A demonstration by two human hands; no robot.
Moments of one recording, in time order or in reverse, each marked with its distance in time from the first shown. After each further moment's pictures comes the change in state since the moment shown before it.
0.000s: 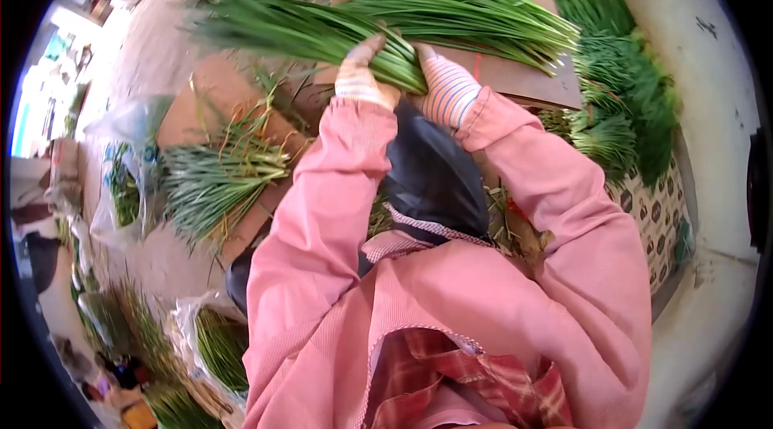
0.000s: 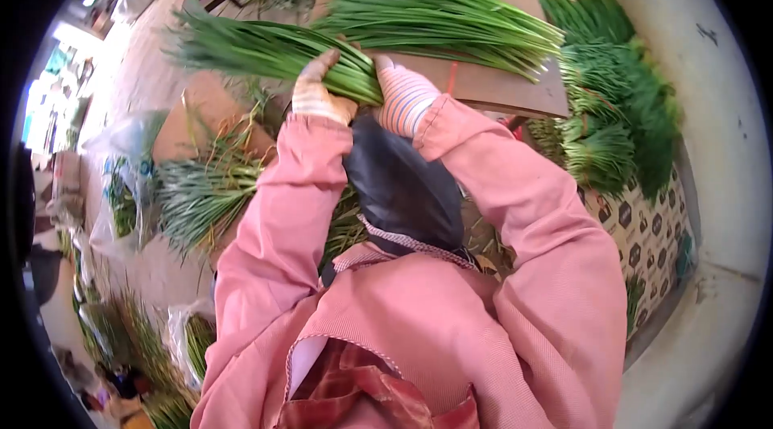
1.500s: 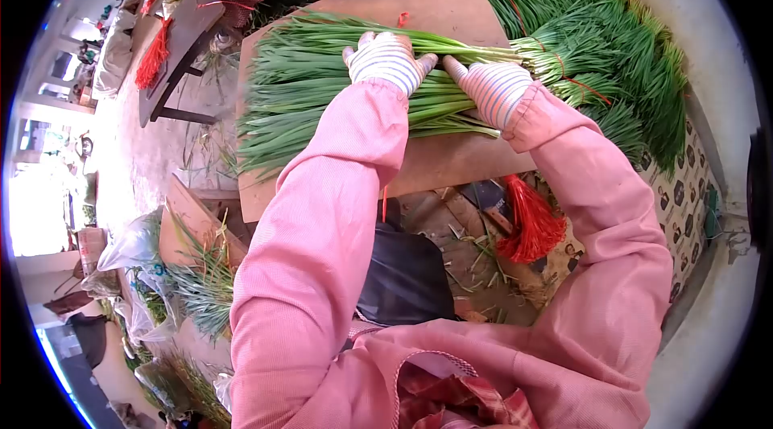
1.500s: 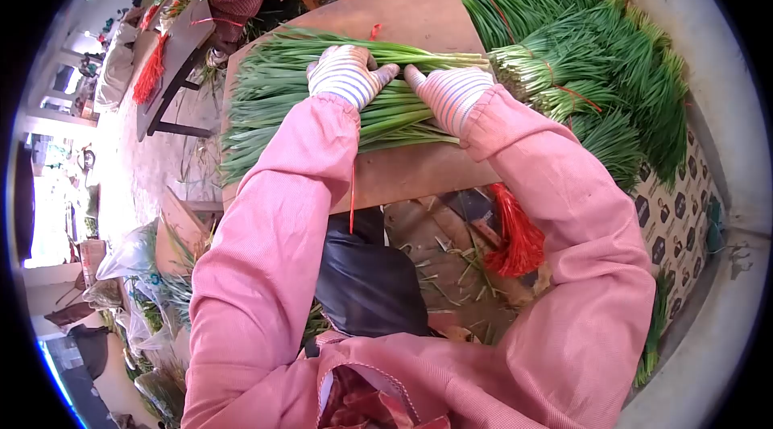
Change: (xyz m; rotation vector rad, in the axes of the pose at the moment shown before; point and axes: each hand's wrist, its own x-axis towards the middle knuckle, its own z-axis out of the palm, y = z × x) left_hand 0.174 -0.173 0.143 2.772 -0.156 0.435; right_hand 0.017 0.231 -0.146 -0.496 -0.176 0.024
